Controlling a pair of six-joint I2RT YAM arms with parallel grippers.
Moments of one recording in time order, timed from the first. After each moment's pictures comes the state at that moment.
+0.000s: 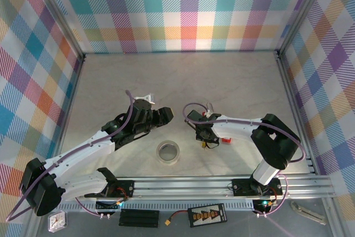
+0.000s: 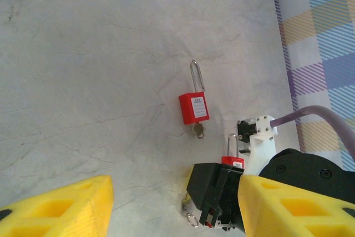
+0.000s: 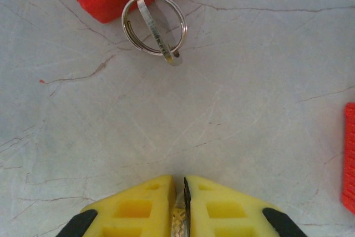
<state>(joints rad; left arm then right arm) -0.73 1.08 0.75 -0.26 0.00 -0.92 0.88 1.65 0.88 -0.63 0.30 1.09</state>
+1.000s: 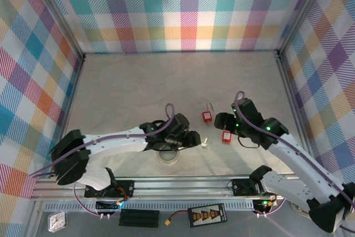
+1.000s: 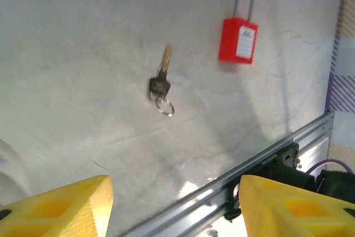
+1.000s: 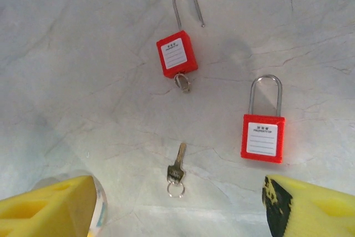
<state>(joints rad) -1.08 1.48 0.91 -0.31 0.14 -1.22 0.61 0.88 0.87 -0.90 0.06 0.75</state>
